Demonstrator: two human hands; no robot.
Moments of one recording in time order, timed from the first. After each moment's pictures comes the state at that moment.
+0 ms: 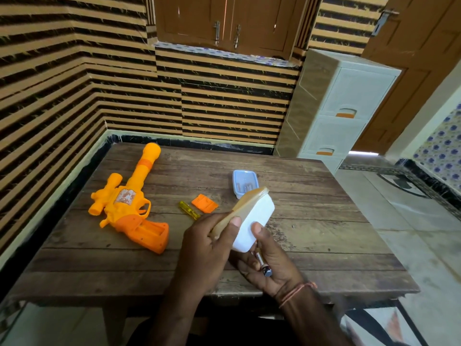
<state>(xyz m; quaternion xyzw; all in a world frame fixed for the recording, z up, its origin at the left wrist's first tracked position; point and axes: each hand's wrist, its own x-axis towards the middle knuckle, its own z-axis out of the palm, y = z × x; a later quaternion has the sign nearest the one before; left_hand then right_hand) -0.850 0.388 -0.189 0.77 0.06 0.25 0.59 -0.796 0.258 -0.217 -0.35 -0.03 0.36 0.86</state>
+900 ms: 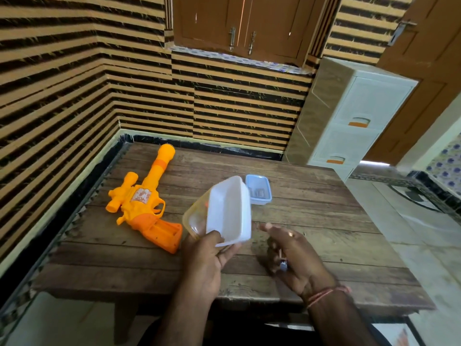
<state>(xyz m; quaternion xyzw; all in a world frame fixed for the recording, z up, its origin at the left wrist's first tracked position) -0.845 0.394 -0.195 0.36 0.29 0.14 0.88 -0.787 0.248 -0.182 -0.60 0.09 0.22 0.77</state>
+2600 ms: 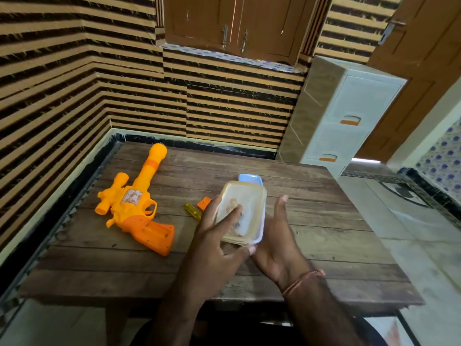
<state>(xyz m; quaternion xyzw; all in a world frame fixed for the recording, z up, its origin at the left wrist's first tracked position) -0.847 0.397 -0.210 0.81 -0.02 0.21 0.55 -0.778 0.275 -0.169 -0.40 0.05 0.30 0.86</state>
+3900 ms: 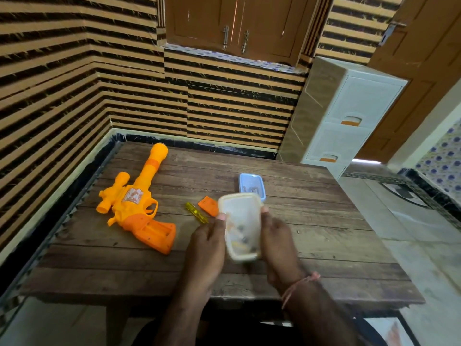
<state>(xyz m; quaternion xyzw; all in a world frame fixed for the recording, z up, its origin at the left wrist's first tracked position) -0.836 0.390 -0.202 0.66 0.25 0.15 0.69 -0.781 0.280 -0.190 -0.81 0.06 0.00 0.59</state>
